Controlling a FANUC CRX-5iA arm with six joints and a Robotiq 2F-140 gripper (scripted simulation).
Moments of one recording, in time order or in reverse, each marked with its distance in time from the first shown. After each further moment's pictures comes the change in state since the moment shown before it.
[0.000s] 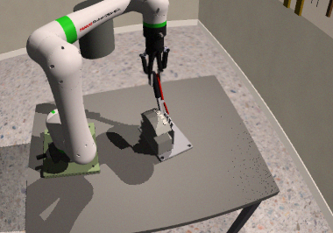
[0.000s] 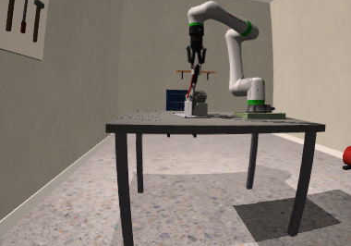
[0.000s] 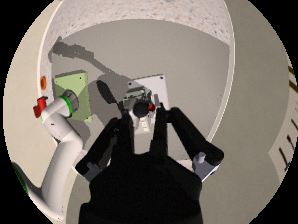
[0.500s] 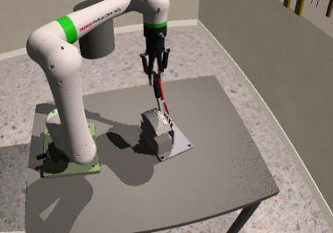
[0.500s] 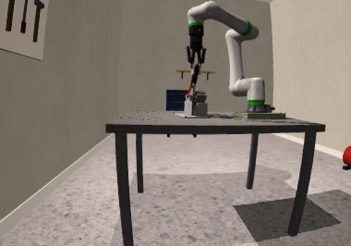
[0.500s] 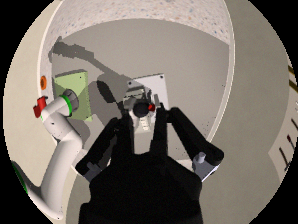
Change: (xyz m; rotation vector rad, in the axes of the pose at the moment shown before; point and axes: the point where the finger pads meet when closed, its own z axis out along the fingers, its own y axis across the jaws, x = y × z) arm -0.004 0.000 -0.001 0.000 0.001 0.000
